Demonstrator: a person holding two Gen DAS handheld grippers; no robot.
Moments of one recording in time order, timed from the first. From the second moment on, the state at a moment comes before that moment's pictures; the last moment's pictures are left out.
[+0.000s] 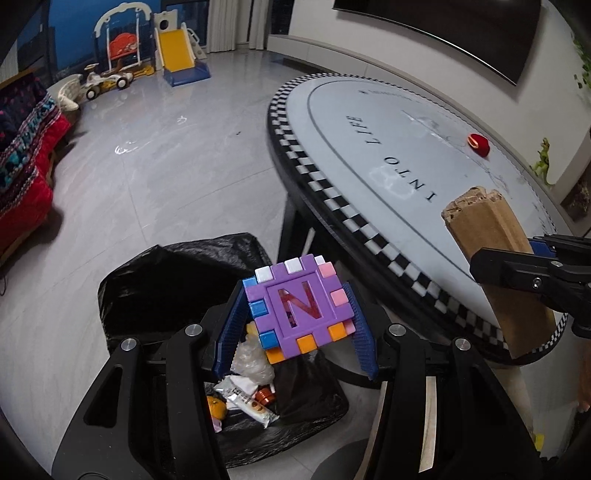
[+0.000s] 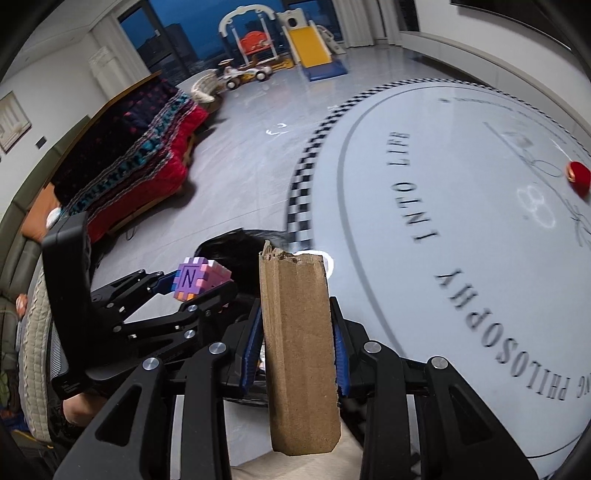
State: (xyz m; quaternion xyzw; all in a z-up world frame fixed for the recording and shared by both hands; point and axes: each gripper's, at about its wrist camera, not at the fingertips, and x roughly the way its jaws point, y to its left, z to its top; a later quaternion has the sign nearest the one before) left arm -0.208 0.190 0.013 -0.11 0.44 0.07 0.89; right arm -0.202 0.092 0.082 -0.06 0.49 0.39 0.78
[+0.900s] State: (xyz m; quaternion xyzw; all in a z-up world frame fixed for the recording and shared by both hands) left arm -0.296 0.277 -0.034 -0.16 0.47 0.23 0.84; right arm -0.248 0.161 0.031 -0.10 0.52 0.42 0.74
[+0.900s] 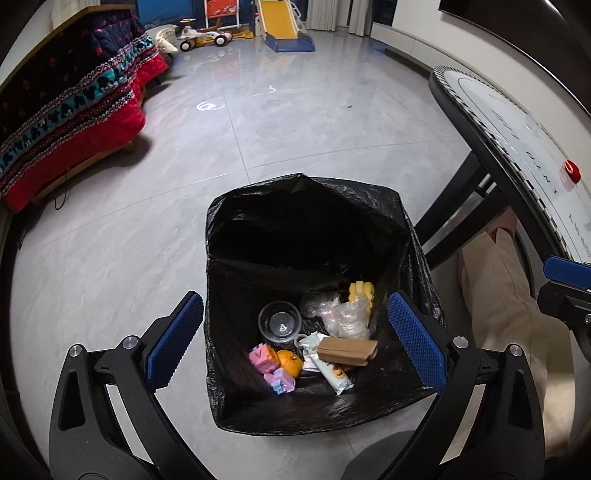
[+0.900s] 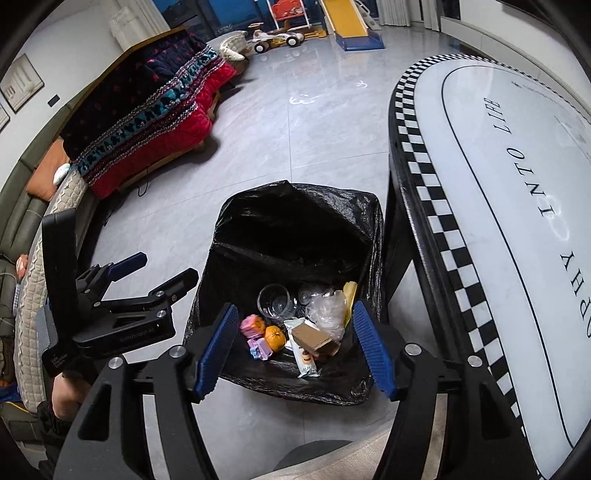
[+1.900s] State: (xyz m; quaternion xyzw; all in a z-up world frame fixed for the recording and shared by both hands) left arm -0.186 0.185 0.035 -0.10 0.43 0.10 0.89; right arm -0.164 0.050 0.062 -0.02 0.50 0.34 0.80
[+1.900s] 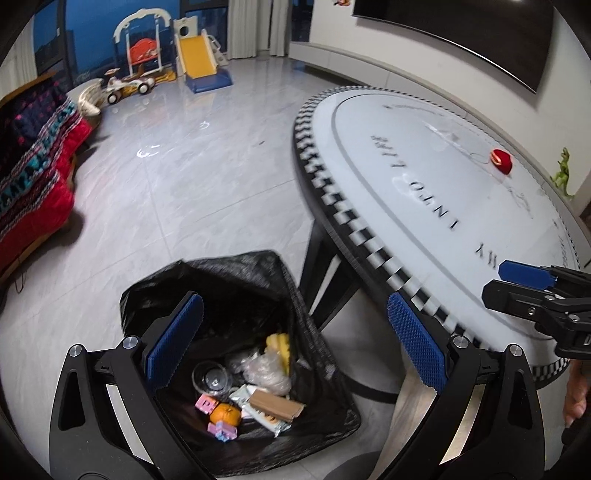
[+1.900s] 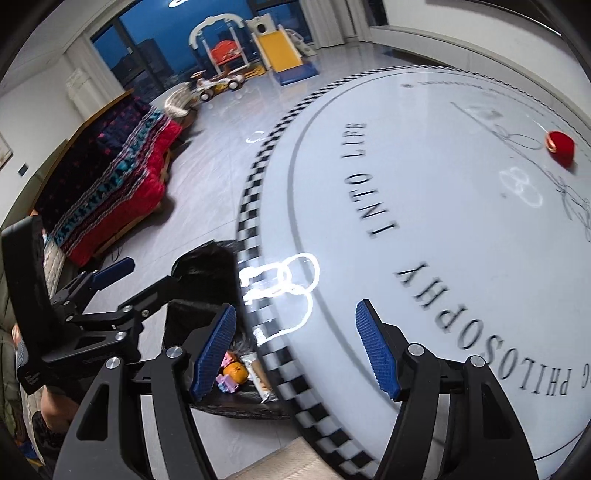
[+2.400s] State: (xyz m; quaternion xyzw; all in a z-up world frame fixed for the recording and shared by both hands) left arm -0.081 0.103 0.052 -0.04 0.44 0.02 0.90; right arm -0.093 -0.043 0.059 0.03 0.51 0.25 0.82
